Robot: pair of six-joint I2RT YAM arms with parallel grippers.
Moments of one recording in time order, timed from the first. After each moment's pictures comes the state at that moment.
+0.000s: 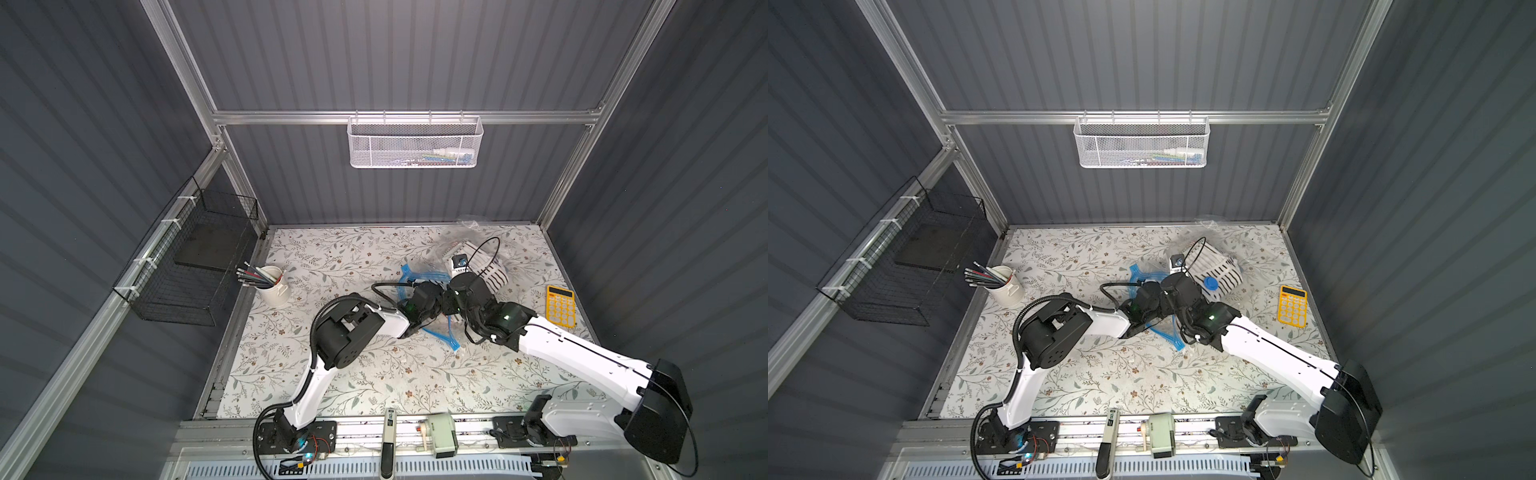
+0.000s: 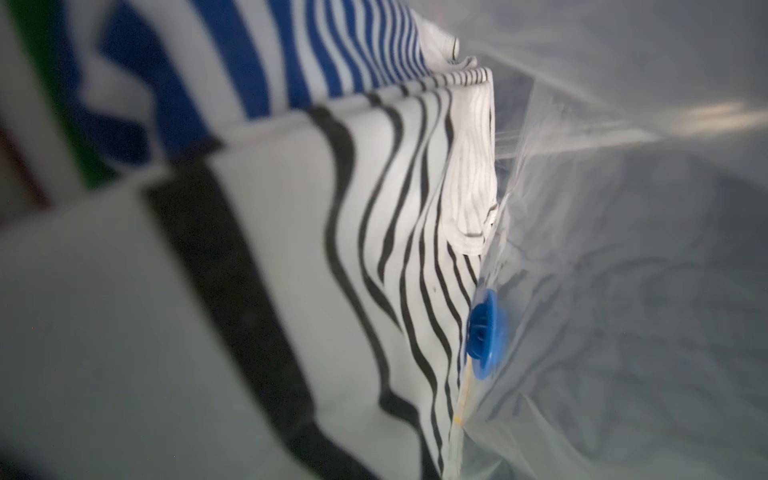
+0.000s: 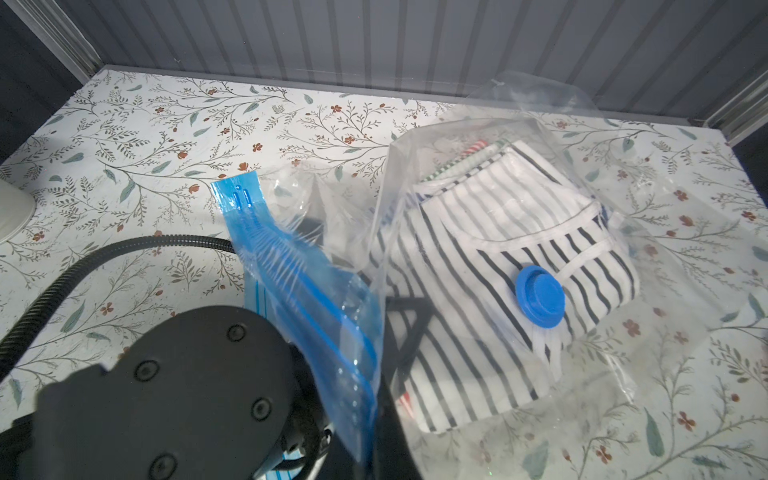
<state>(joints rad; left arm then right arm) -0.89 2.19 1.23 0.59 -0.03 -1.35 0.79 1.24 0.95 -0.34 0.48 0.37</state>
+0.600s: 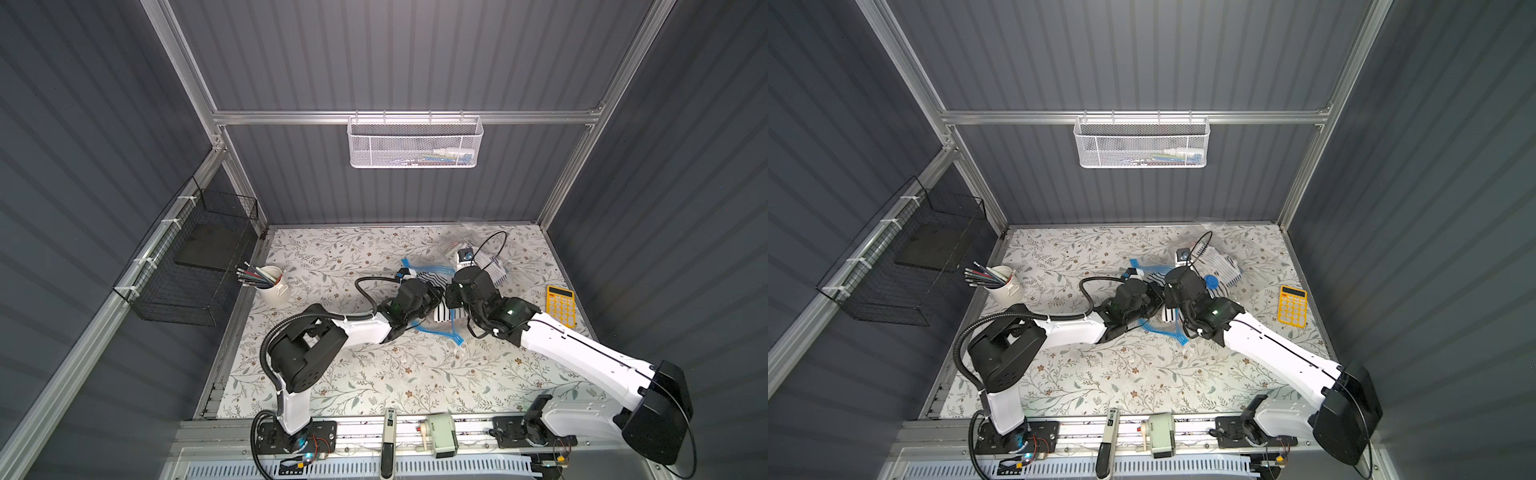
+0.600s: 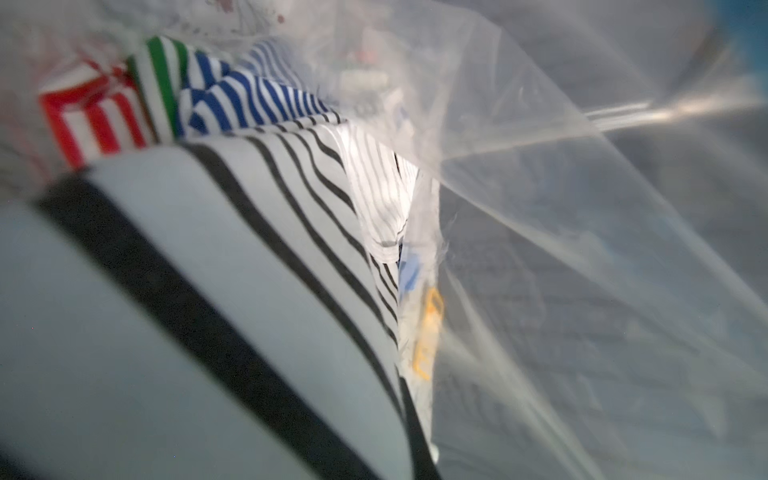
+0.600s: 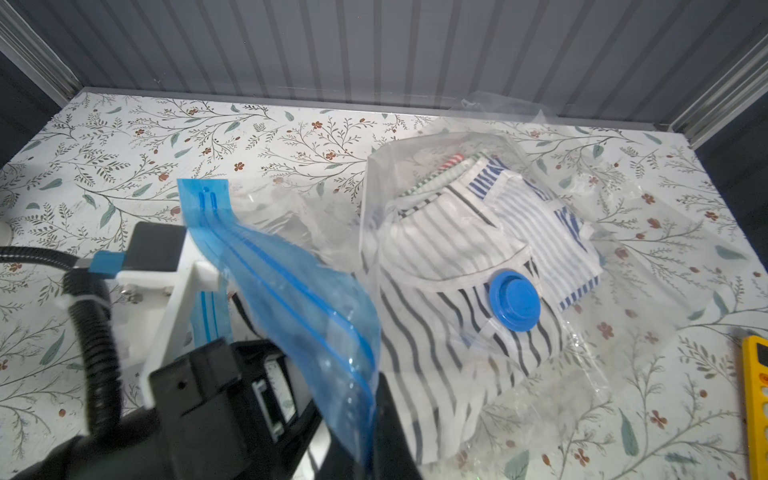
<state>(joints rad) -0.89 1.83 1.00 0.46 -0.03 -1.34 0.74 1.25 0.98 -0.36 0.49 0.36</state>
